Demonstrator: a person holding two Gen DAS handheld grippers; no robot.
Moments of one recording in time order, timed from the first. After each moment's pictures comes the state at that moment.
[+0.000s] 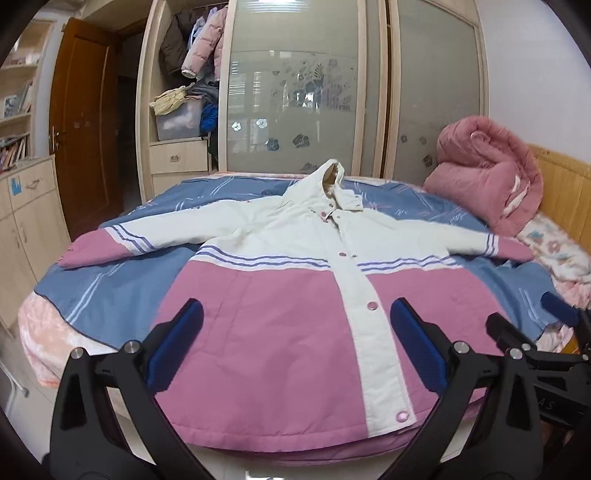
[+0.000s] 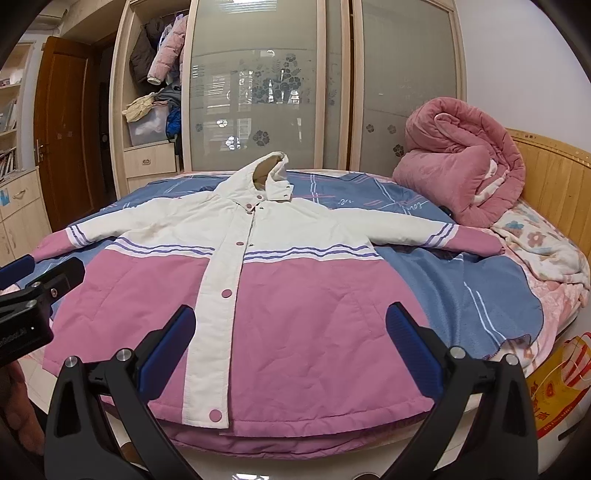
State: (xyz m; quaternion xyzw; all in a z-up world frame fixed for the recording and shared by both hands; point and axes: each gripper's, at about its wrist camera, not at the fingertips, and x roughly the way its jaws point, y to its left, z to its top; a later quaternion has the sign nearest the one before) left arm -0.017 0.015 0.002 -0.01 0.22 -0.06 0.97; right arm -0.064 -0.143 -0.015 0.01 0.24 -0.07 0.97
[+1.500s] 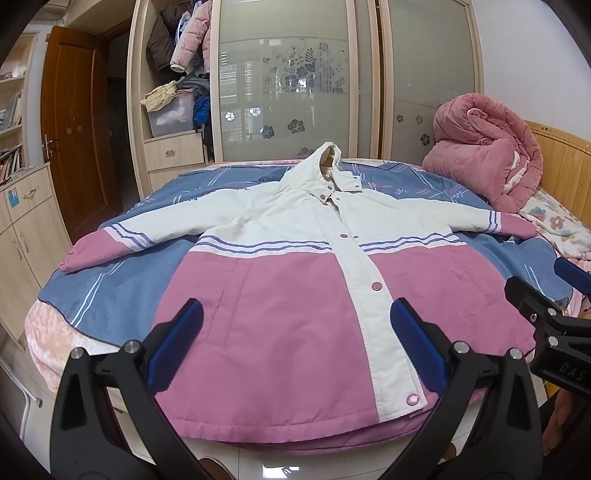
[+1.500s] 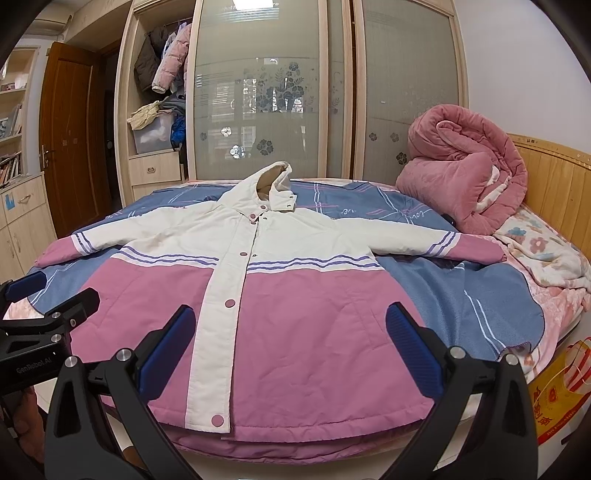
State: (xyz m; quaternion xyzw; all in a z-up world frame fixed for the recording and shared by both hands) left arm -0.012 0.011 -0.007 0.03 0.25 -0.06 0.97; right arm -0.070 -0.145 -0.005 0.01 0.22 -0.06 0.97
